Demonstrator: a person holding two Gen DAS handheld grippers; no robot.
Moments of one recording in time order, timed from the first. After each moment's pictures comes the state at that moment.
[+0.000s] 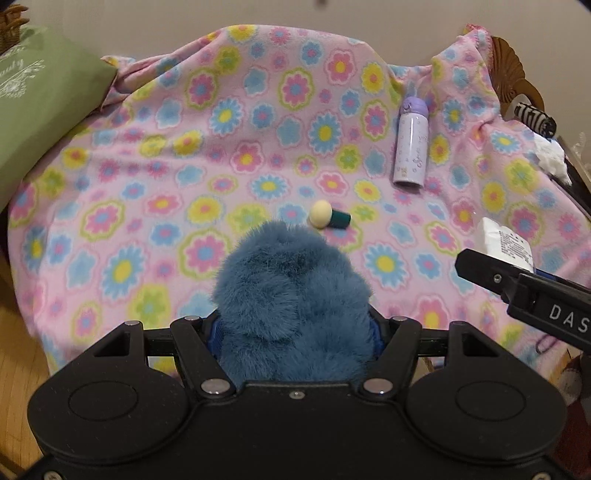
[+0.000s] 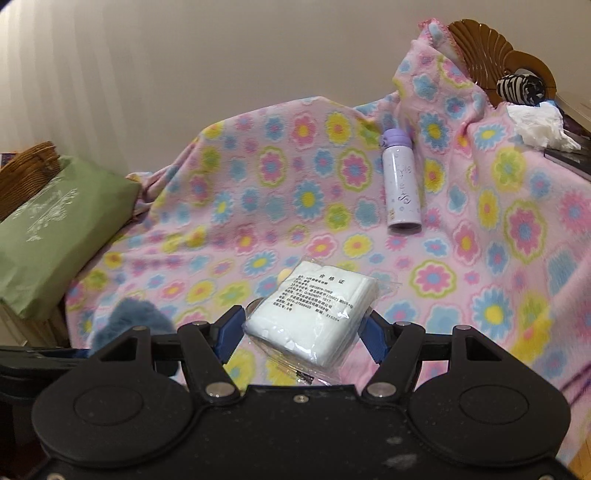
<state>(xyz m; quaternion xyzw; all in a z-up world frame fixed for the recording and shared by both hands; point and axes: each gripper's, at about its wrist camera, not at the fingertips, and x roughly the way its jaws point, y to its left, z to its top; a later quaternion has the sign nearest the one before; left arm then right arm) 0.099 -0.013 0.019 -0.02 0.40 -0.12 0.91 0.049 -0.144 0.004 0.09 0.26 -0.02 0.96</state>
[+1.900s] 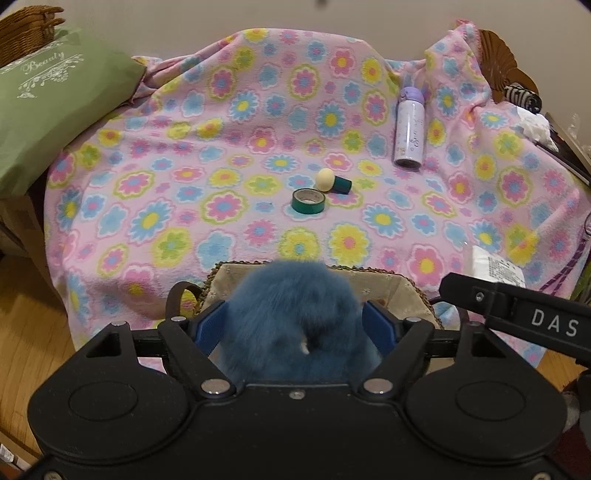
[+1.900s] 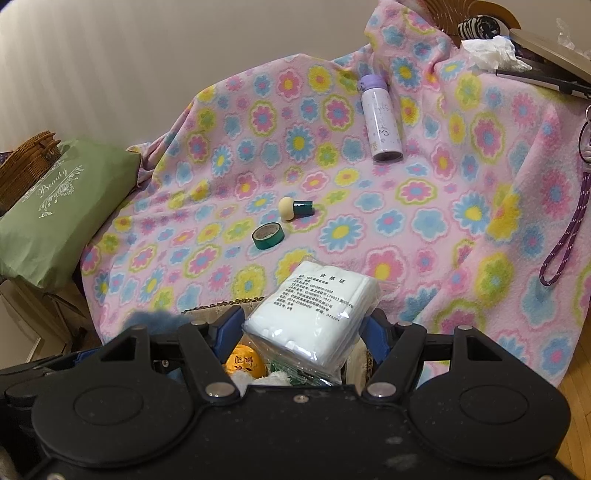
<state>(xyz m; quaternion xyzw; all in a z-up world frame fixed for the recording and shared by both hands) 0.018 -0.014 0.000 -0.02 0.38 -0.08 0.92 -0.019 -0.136 -0.024 0.14 0.31 -0.04 0.94</state>
